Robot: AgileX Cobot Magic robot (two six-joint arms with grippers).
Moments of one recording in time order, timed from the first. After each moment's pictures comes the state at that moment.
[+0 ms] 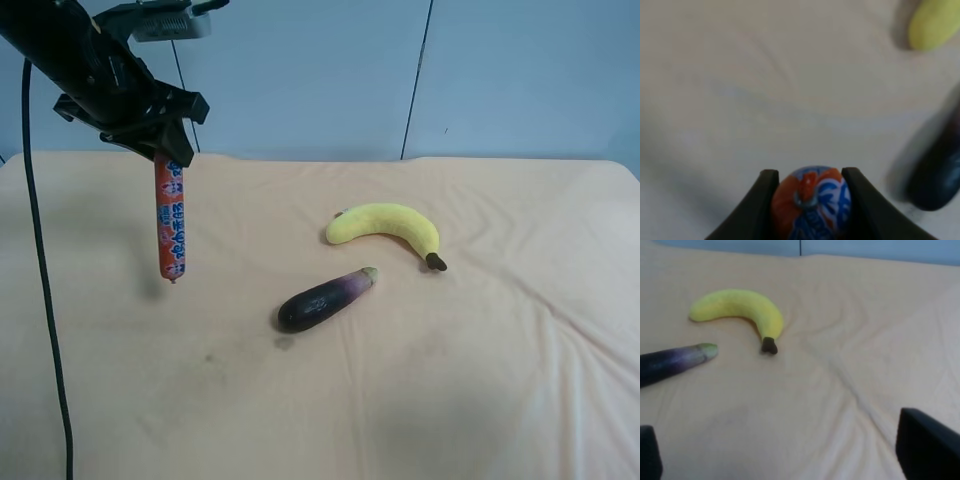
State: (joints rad) left arm -0.31 1.66 -1.30 -0.17 0.81 0.06; right arm 0.16 0.00 -0.57 0.10 1.10 -0.10
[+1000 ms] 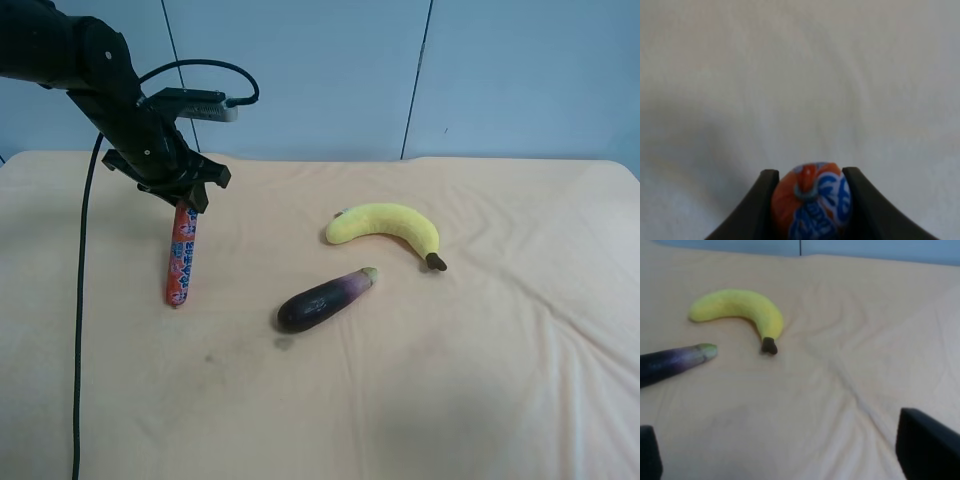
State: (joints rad) left arm -0.30 1.93 -1.31 -0.10 0.63 0.07; right arm 0.16 0.00 -0.57 0.10 1.10 -0.10
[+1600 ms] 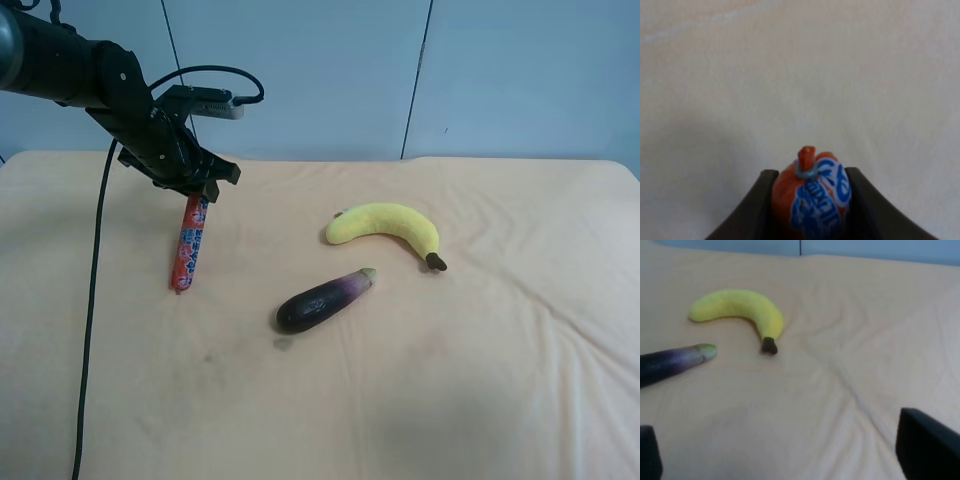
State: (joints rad) left arm -0.30 1.98 -1.31 -0.09 0.45 0.08; right arm 0.16 0.00 -0.57 0.10 1.10 -0.10
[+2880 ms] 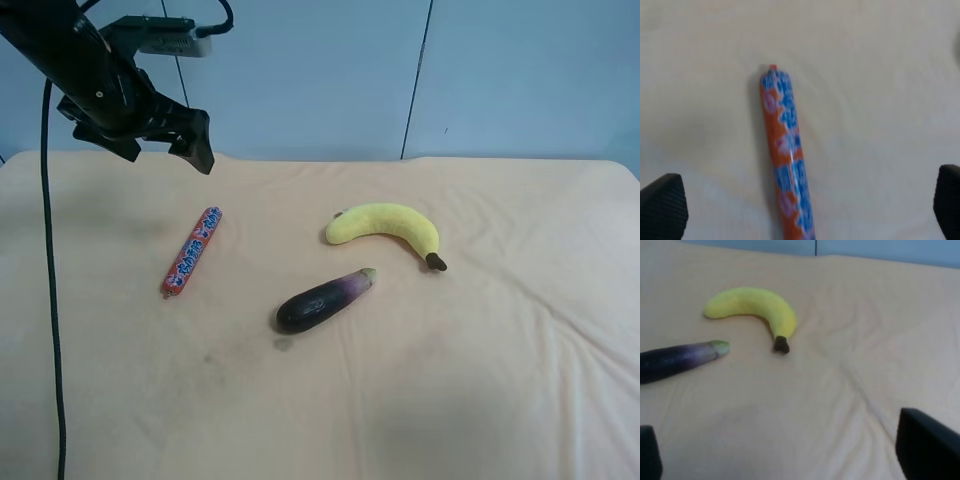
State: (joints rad) left arm -0.30 1.71 -1.31 -0.09 0.74 0.08; right arm 0.21 0.00 -0.57 0.10 1.10 -0.10
